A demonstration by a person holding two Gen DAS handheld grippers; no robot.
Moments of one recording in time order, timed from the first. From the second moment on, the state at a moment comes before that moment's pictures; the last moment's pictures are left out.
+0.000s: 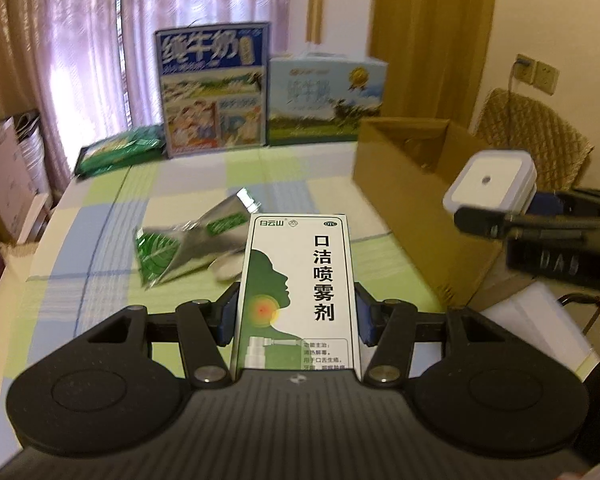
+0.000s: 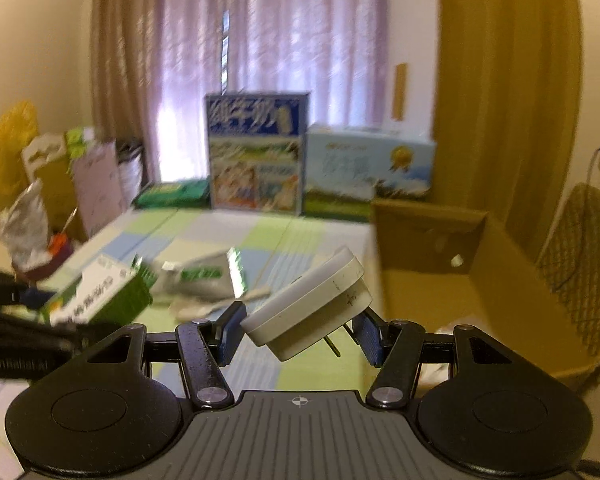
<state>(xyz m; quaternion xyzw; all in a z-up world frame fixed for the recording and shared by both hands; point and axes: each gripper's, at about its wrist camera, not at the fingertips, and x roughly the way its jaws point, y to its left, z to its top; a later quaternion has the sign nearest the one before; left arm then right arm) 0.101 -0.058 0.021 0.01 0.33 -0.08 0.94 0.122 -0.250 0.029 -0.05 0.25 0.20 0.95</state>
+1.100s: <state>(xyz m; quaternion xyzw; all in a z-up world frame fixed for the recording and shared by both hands) 0.234 -0.260 0.023 0.02 0.35 -0.21 0.91 0.230 -0.424 0.024 -0.04 0.29 0.11 0.95</state>
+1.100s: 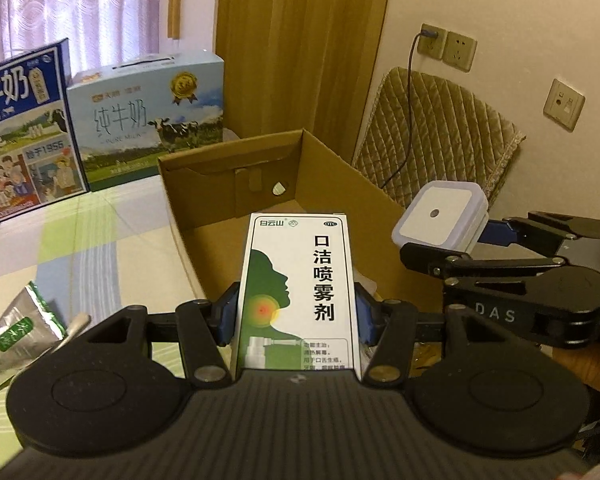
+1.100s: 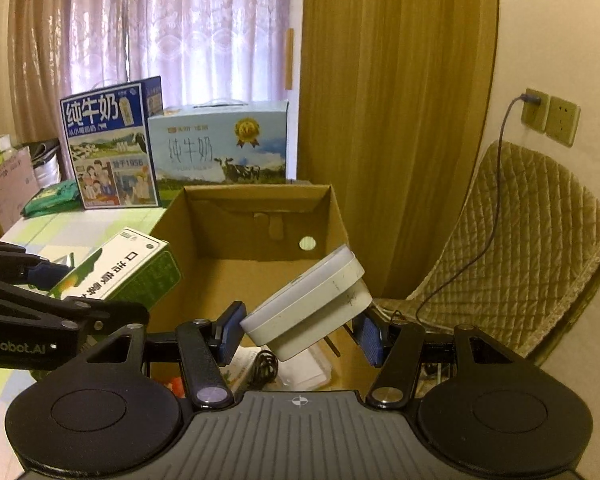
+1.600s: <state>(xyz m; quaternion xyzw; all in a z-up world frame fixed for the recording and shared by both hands) 0.257 -0.271 0.006 0.01 0.37 -0.22 0.90 0.243 -0.433 0.011 -0.05 0.30 0.11 0.95</state>
